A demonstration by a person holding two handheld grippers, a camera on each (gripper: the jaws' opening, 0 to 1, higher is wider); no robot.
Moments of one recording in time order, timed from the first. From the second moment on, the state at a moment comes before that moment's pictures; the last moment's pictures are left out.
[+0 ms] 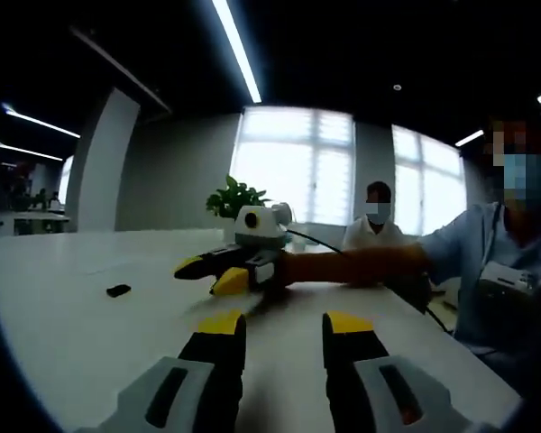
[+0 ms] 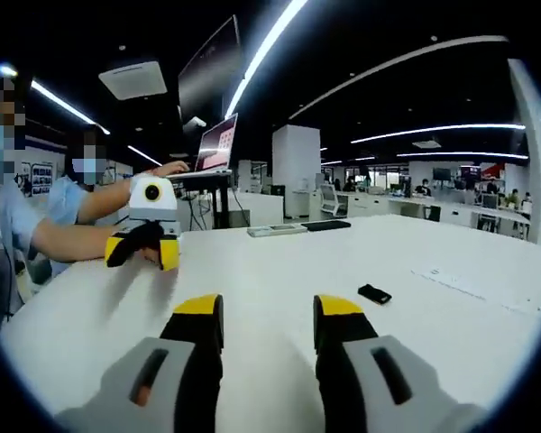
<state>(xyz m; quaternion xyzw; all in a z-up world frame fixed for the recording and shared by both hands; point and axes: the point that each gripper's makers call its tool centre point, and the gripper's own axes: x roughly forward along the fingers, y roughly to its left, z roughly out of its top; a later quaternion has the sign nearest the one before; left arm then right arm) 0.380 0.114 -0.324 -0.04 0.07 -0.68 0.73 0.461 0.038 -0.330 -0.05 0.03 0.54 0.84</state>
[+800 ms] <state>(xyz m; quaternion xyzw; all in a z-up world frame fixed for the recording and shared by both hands) 0.345 0.107 -0.306 -0.06 0.04 -0.68 0.73 0.394 0.025 -0.304 -0.03 -0.02 0.50 0.87</state>
